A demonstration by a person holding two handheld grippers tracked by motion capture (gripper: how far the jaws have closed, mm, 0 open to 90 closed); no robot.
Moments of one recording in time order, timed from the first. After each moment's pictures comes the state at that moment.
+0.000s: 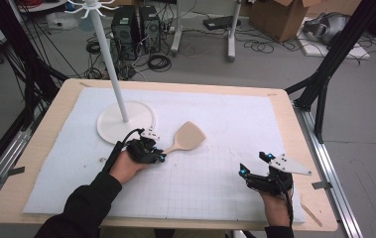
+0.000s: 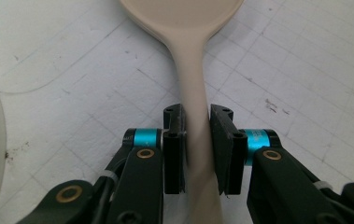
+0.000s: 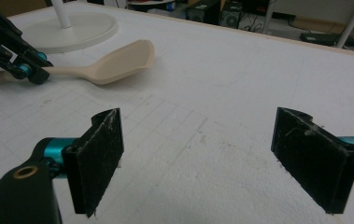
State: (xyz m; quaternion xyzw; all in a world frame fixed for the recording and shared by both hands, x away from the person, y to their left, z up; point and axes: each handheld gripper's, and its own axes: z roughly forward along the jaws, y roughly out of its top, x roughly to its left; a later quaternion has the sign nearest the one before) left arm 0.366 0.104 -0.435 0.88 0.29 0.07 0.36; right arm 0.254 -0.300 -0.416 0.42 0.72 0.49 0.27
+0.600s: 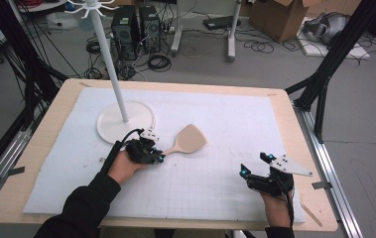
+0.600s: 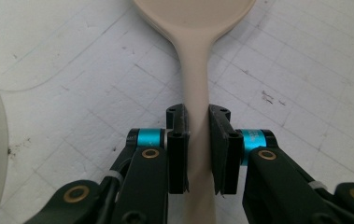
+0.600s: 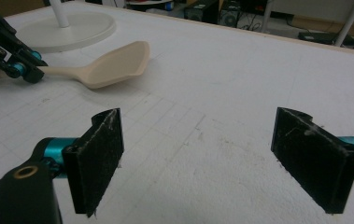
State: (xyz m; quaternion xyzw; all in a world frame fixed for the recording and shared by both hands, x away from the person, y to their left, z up) left arm 0.364 0.106 -0.433 0.89 0.28 0.06 0.36; right arm 0.252 -0.301 -0.417 0.42 0.72 0.49 0.27
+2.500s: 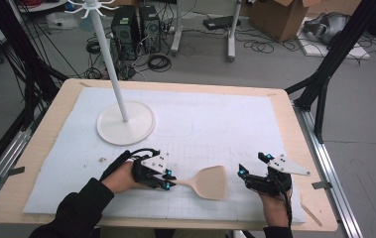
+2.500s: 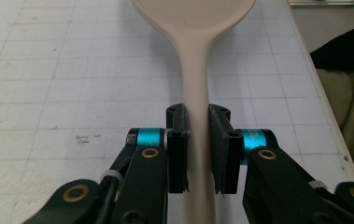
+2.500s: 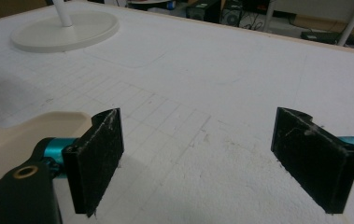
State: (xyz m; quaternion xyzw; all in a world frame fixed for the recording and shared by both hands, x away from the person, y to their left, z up) left arm 0.314 0.082 -0.425 0.92 -0.04 -0.01 0.39; right arm 0.253 -0.297 -0.417 0.42 0.72 0.49 0.27
